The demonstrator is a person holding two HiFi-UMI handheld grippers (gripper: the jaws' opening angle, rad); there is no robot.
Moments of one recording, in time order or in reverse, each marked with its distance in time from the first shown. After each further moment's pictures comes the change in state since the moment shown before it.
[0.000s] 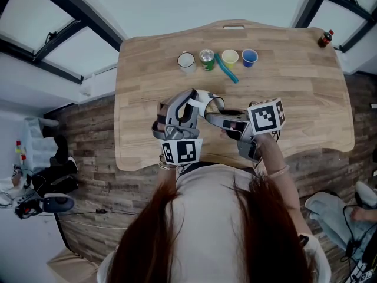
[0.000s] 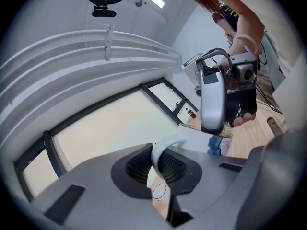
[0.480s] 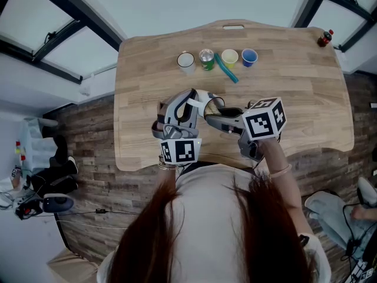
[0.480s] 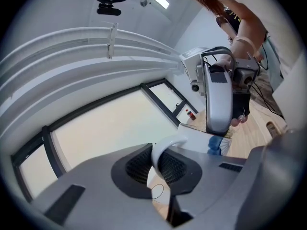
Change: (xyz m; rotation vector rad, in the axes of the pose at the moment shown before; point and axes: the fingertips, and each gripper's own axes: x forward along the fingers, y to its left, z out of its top) left arm 0.000 0.001 -0.001 -0.040 -0.004 -0.013; right arm 0.000 0.003 -0.003 -0.250 0.090 -0.122
